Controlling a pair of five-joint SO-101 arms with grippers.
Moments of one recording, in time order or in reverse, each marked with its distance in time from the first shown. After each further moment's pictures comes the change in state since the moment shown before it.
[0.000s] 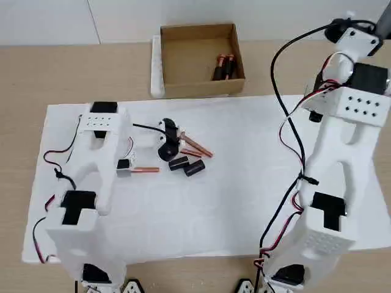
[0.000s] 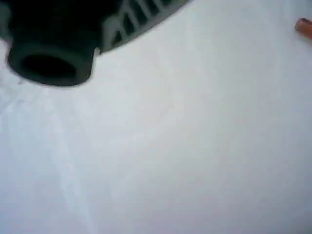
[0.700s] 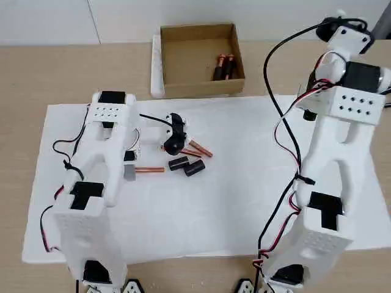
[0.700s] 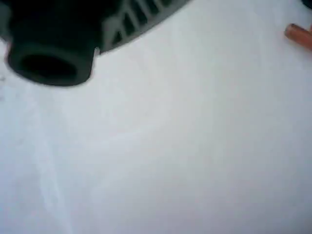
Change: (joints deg) left arm 2.2 6.9 -12.5 7.2 0.0; right arm -1.8 0.0 0.0 0.0 0.0
